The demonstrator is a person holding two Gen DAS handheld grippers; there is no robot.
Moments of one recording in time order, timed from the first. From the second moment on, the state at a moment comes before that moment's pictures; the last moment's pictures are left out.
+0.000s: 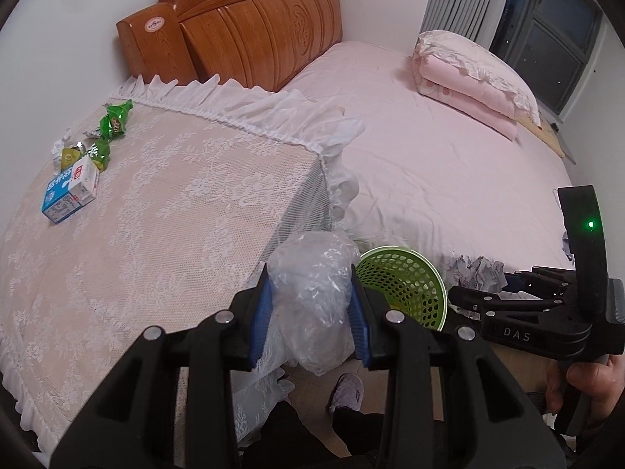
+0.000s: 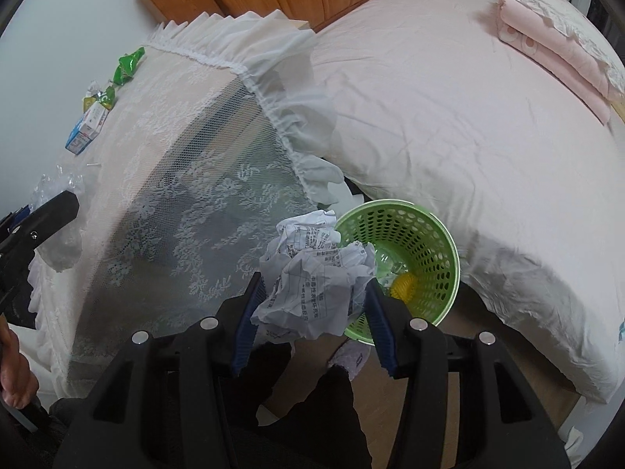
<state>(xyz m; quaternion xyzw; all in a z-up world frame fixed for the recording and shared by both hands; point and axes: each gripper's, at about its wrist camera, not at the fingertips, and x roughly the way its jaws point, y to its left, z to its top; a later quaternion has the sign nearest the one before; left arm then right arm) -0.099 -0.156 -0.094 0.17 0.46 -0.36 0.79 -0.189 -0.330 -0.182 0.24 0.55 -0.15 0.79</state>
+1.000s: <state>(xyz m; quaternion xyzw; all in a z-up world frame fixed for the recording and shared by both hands) -0.179 -0.282 -0.124 0.24 0.46 -0.47 0.71 -0.274 -0.393 -0.190 0.26 0.54 -0.21 0.77</state>
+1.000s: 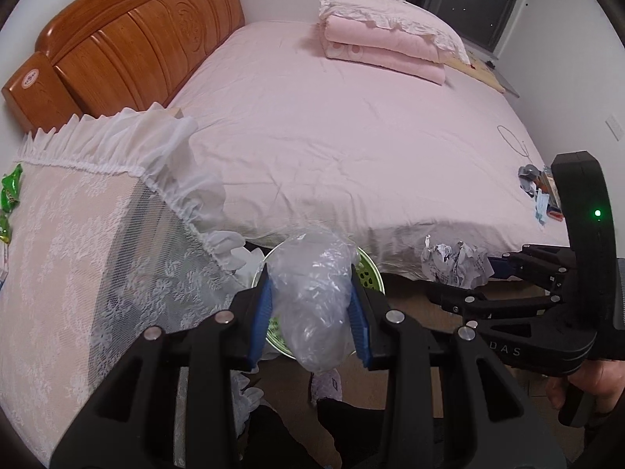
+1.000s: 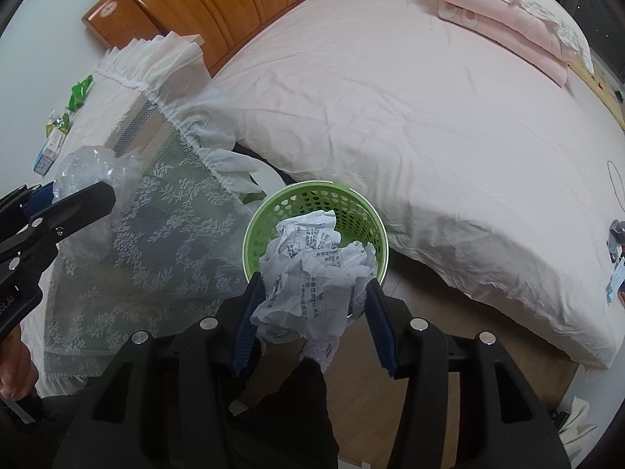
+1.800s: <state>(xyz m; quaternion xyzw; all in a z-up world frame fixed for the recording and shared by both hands) -0.168 -0.274 -0.136 0.26 0.44 -0.43 0.74 -0.289 -0.411 -0.195 0.28 0.53 -0.24 0.76</state>
